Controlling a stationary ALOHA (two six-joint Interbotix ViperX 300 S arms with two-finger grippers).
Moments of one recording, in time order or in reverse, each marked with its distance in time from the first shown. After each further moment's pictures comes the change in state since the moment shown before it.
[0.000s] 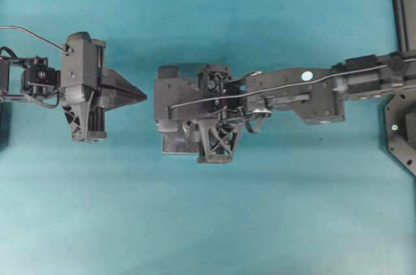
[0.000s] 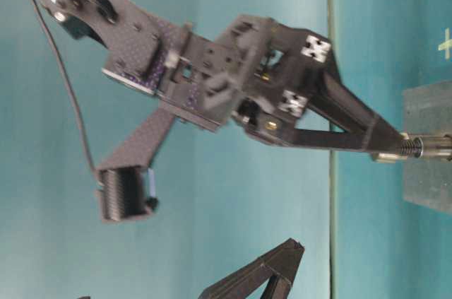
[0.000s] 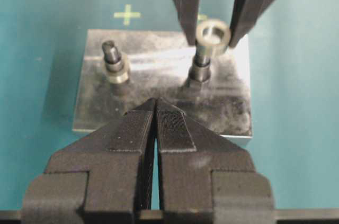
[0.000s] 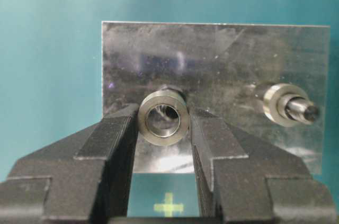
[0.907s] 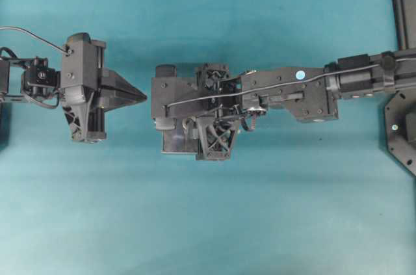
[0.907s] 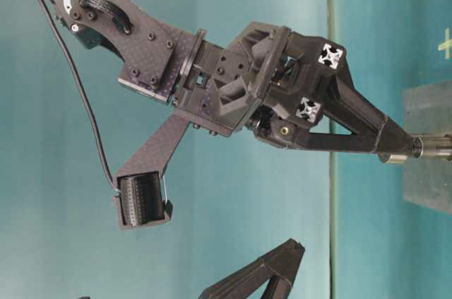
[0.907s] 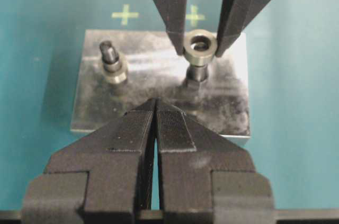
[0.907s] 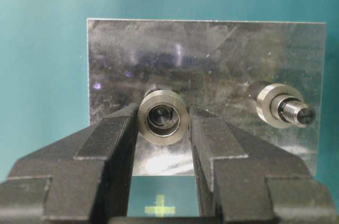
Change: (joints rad) left arm -0.003 0.000 0.000 0.000 0.000 0.000; right arm -0.014 0.021 -0.005 -0.011 0.014 -0.002
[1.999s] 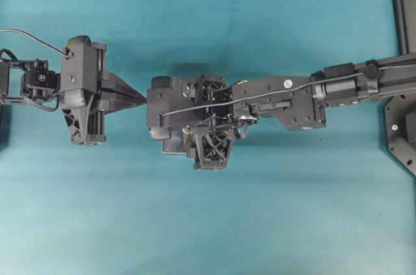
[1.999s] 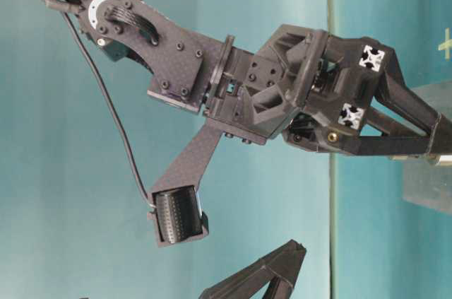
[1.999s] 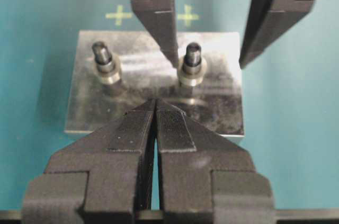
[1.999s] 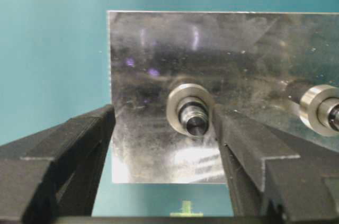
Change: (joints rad) left arm -0.012 0.000 0.000 0.000 0.000 0.000; right arm 0.021 0.051 -0.017 0.049 0.008 0.000
